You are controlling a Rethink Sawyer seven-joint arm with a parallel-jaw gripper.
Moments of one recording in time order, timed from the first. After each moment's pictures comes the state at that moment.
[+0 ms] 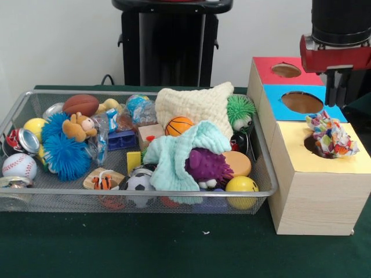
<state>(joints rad) -0.02 -0.62 0.05 1.45 0.21 0.79 1.76</state>
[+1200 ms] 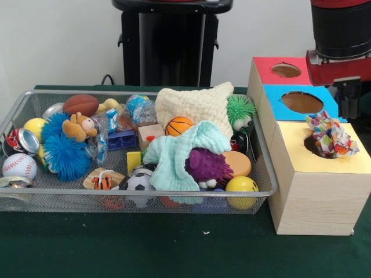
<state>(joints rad) -0.09 -0.62 0.16 1.53 0.27 0.63 1.76</state>
